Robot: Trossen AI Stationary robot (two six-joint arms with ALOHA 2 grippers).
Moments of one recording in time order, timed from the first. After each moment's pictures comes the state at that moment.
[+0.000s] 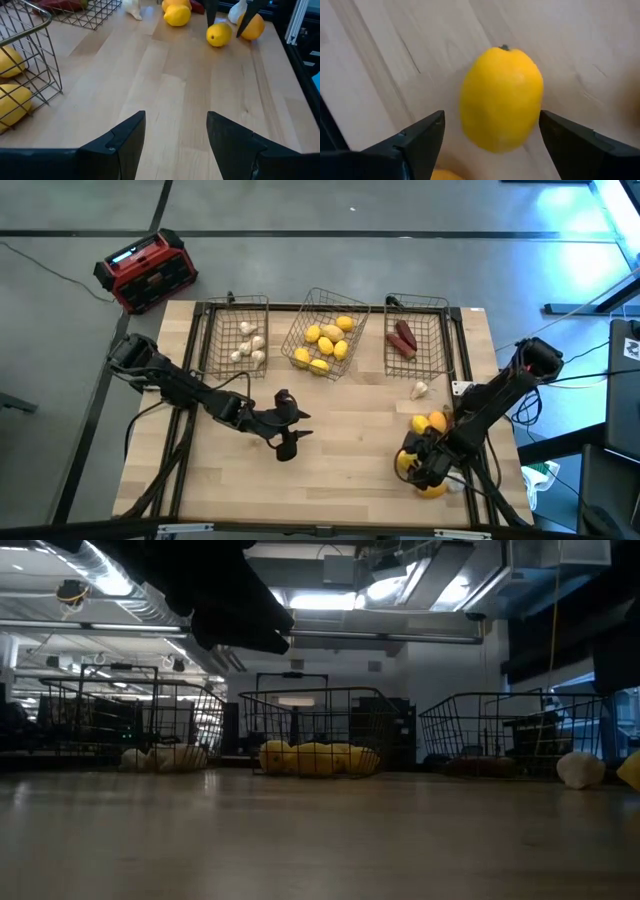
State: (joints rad) left arm -0.39 1.52 0.81 0.11 -0.46 -0.42; right arm 0.84 1.42 0.72 -0.57 0.11 1.33
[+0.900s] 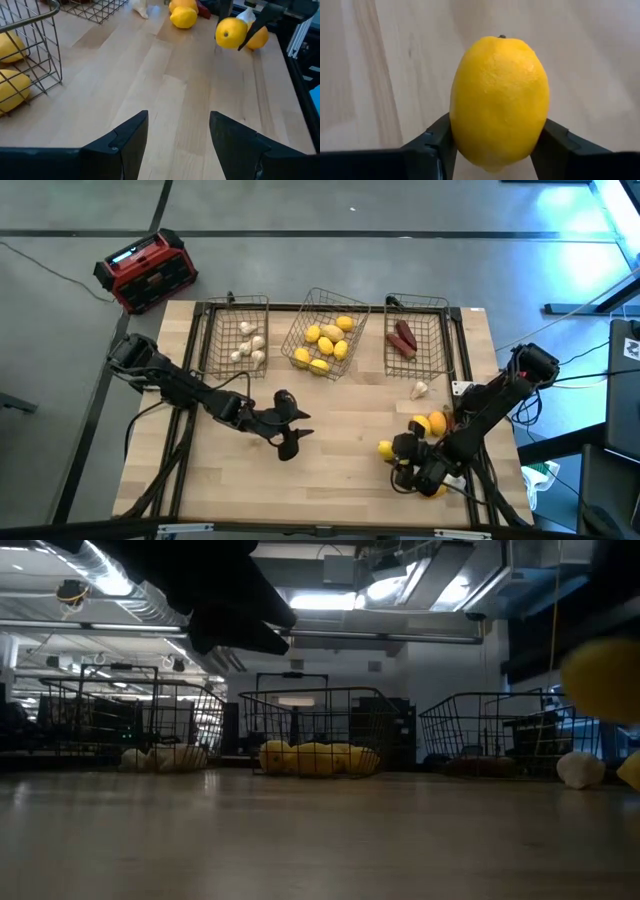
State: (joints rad) left arm -0.38 1.52 0.81 0.12 -0.46 -0.52; right arm 0.83 1.50 0.83 -0.51 0.50 1.11
